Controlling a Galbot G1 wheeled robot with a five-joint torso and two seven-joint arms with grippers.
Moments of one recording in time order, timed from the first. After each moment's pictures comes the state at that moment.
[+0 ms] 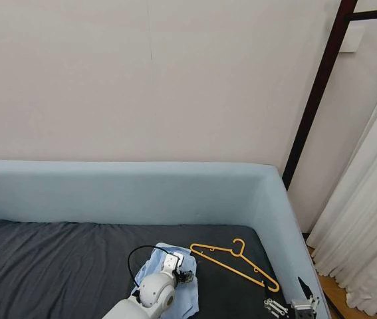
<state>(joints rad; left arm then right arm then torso) 0.84 -1.24 0.16 -1.47 -0.58 0.64 -0.34 -1.73 1.27 0.50 1.97 0.05 0.16 0.17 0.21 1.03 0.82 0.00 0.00</state>
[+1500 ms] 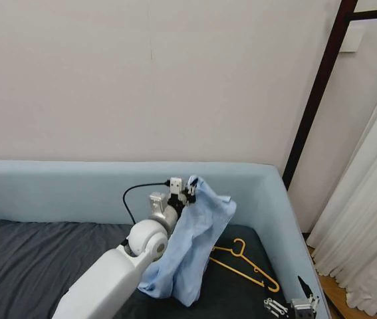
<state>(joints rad) 0.51 -1.18 0.12 -1.74 -0.85 0.12 -0.24 -1.72 1.27 0.50 1.97 0.05 0.17 0.17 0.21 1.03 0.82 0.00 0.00</state>
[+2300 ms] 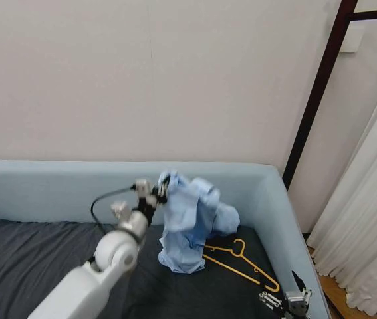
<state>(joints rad) 0.95 -1.00 -0.06 -1.74 -0.74 0.06 -0.24 -1.63 1.27 0.45 1.90 0.06 0.17 0.17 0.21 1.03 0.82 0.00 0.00</state>
